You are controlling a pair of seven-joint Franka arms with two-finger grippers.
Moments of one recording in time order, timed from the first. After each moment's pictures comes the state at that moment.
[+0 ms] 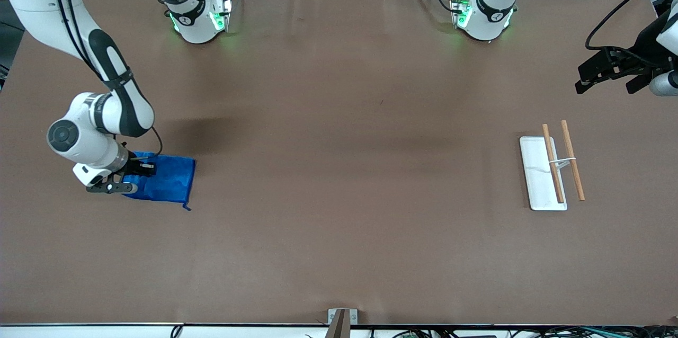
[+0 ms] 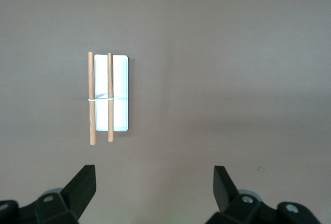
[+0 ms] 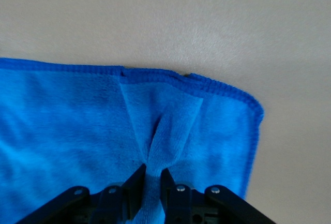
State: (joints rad) left arm -0.01 0.03 -0.09 -1.42 -0.03 1.48 -0.10; right arm -0.08 0.47 -0.07 -2.03 -0.03 2.44 -0.13
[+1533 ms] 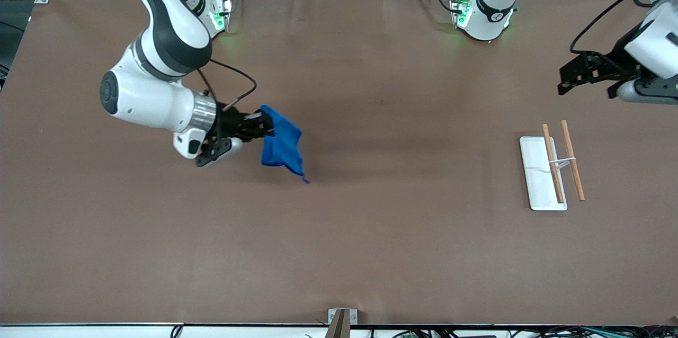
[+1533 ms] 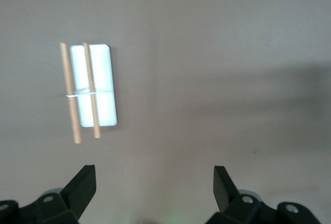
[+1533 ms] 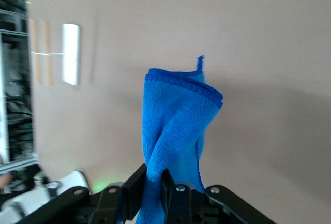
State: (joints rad) left arm -0.01 0.04 -0.12 -1.50 -0.08 1.49 -0.05; right arm 0.00 0.24 0.46 -1.88 0.80 2.19 -0.15
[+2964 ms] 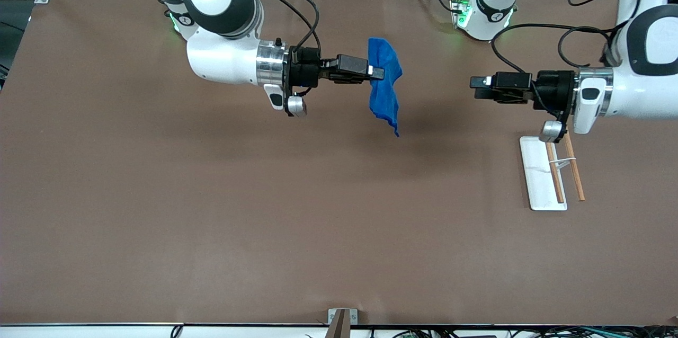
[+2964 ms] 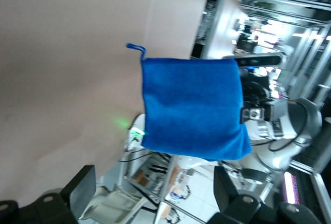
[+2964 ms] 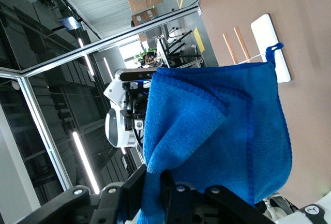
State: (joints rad) left arm 0.00 0.10 -0.02 -1.92 -1.19 1.49 0.19; right arm 0.08 0.31 0.72 -1.75 1.74 2.46 -0.21
